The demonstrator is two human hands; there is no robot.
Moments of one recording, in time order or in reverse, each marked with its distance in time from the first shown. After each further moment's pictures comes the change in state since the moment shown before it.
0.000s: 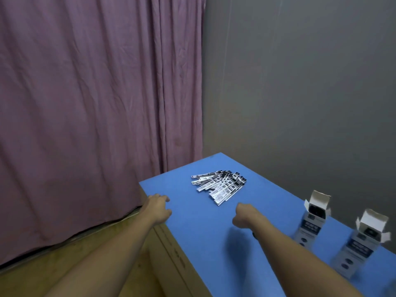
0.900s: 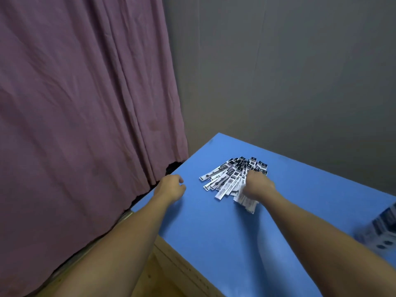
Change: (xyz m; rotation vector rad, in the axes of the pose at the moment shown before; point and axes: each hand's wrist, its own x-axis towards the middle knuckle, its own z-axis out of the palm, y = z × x) left_hand 0.282 -0.042 0.011 -0.109 -0.120 0.184; right_hand 0.201 -0.080 -0.015 0.077 0.190 0.288
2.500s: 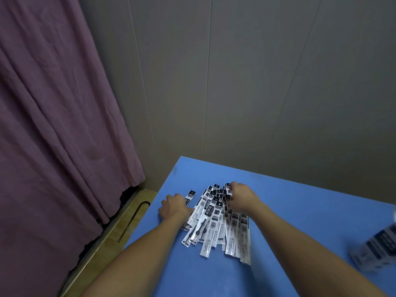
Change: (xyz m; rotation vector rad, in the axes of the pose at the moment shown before) left_hand 0.160 0.104 0.056 0.187 -0.169 0.011; right_hand 0.117 0.017 -0.008 0.149 0.035 0.104
